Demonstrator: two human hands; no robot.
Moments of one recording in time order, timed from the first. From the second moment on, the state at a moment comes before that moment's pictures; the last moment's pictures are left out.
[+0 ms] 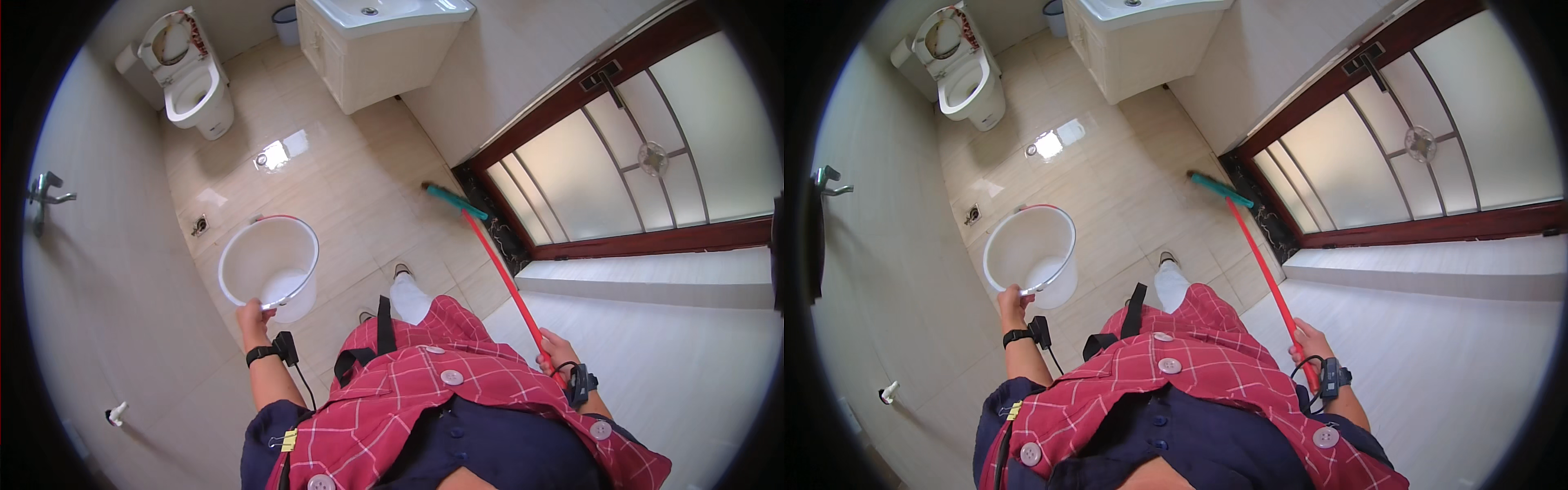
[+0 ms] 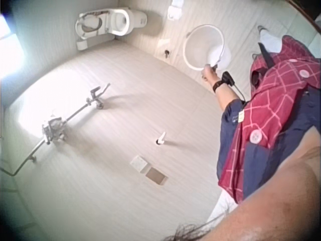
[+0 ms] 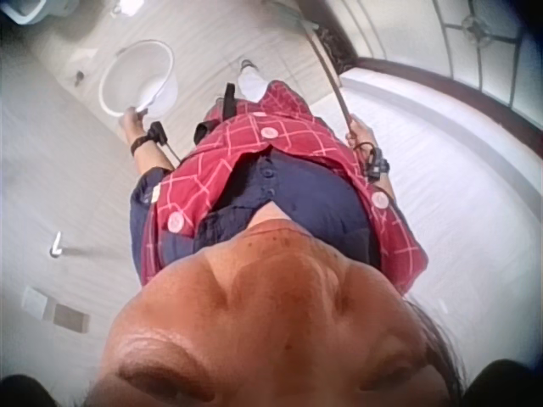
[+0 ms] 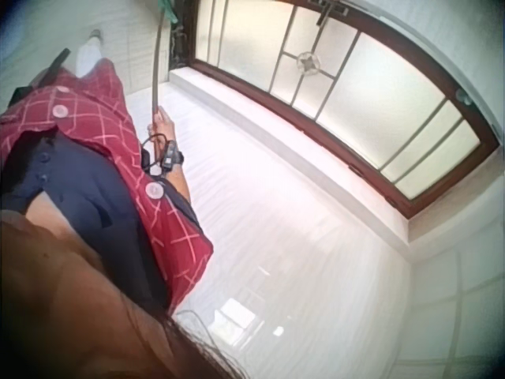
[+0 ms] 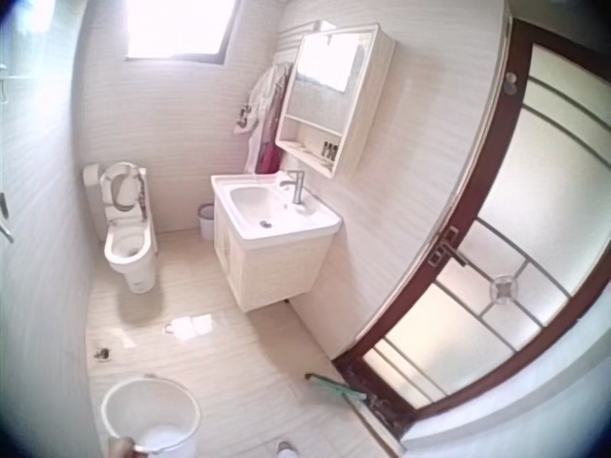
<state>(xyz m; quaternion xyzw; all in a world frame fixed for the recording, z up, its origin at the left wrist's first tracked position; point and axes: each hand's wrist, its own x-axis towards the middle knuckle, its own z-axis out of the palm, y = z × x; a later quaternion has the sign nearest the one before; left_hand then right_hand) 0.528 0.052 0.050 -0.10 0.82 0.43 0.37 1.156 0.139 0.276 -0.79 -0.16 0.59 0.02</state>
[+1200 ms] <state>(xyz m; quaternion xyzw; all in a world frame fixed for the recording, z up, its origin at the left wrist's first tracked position) 0.549 0.070 0.053 -0.24 0.79 0.47 0.30 1.014 0.472 0.327 -0.52 -0.07 0.83 0.16</state>
